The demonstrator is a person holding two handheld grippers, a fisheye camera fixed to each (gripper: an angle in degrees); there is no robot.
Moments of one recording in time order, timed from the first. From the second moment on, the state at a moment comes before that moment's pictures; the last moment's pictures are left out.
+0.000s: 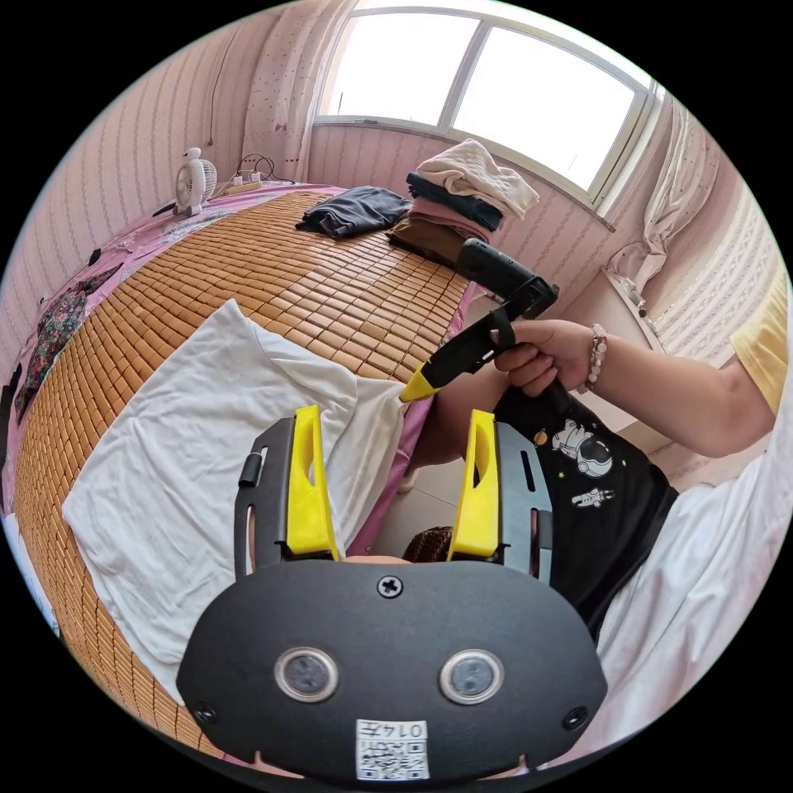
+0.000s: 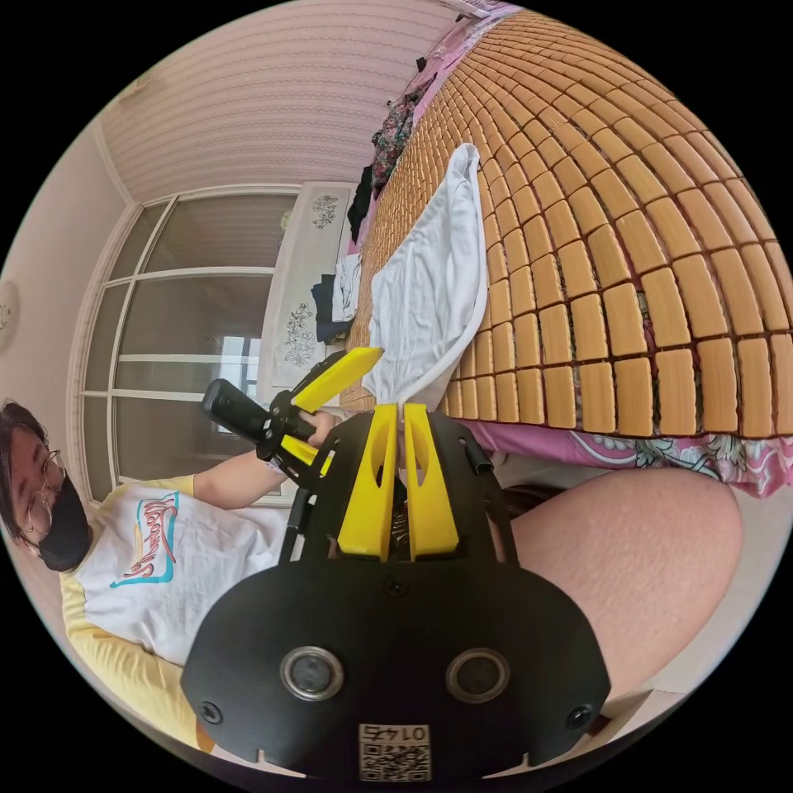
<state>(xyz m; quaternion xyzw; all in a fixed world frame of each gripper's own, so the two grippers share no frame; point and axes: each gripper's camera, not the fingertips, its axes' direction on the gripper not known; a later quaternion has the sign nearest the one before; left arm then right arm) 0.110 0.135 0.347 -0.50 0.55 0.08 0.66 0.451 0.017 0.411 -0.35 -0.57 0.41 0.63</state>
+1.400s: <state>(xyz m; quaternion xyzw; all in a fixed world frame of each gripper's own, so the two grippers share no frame) -0.023 0.071 0.284 -0.54 0.52 -0.05 0.66 0.413 -0.062 0.348 -0.33 -0.37 0.38 0.78</state>
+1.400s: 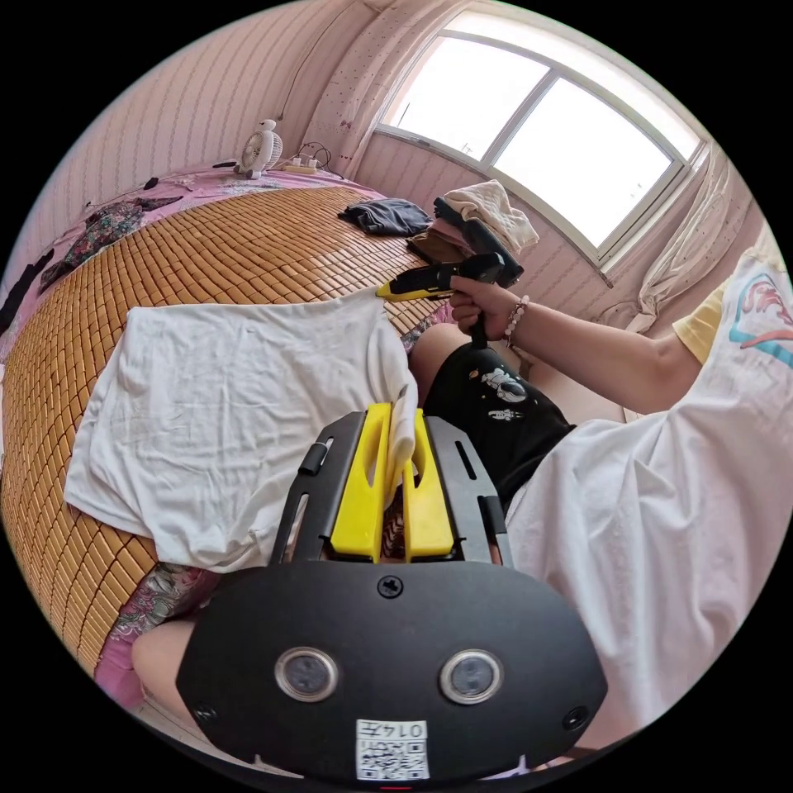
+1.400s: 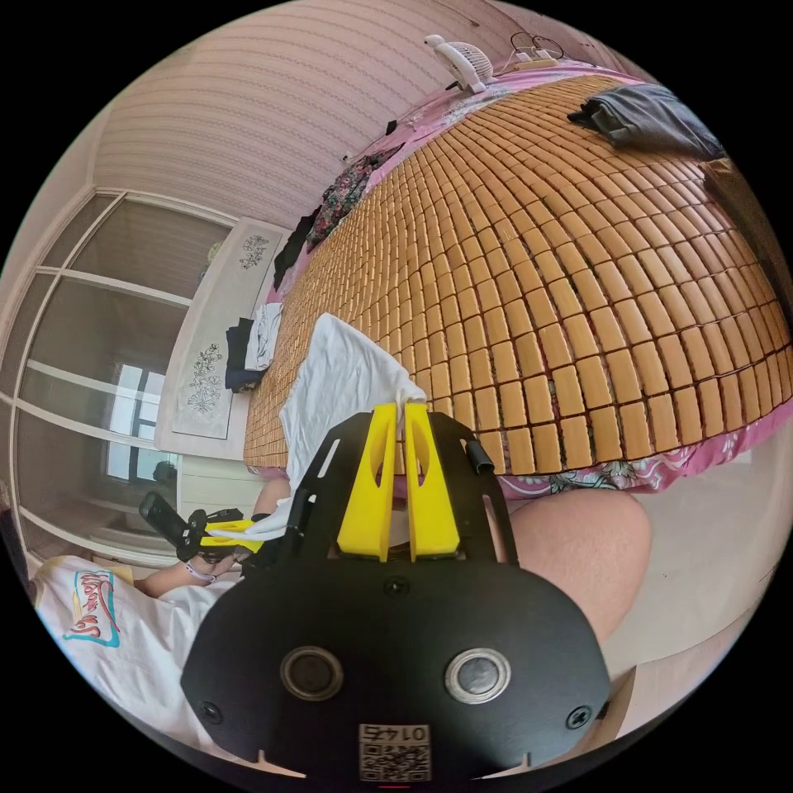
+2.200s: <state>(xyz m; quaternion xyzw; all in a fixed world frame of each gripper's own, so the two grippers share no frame) -0.211 0.139 0.368 -0.60 0.15 -0.15 0.77 0.105 -0.273 0.530 -0.40 -0.38 0.04 0.83</state>
